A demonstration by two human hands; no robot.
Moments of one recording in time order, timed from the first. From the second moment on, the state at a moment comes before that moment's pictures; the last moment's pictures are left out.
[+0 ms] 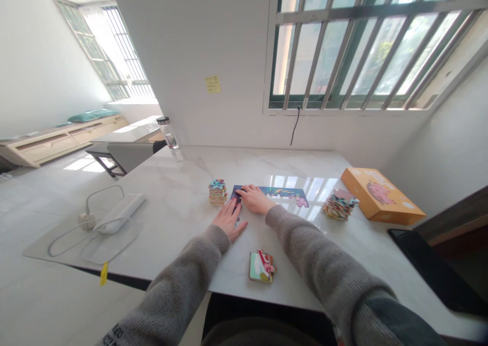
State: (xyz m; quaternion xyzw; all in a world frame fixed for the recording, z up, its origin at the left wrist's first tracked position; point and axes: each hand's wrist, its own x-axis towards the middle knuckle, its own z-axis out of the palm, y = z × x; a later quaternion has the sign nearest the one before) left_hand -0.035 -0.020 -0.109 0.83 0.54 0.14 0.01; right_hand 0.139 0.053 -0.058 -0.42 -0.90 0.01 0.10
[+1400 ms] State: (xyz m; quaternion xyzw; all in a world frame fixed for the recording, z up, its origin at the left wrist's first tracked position) left_hand -0.077 -0.062 -0.115 0.82 0.53 0.20 0.01; right_hand 0.148 0.045 -0.075 -0.40 -0.91 0.01 0.10
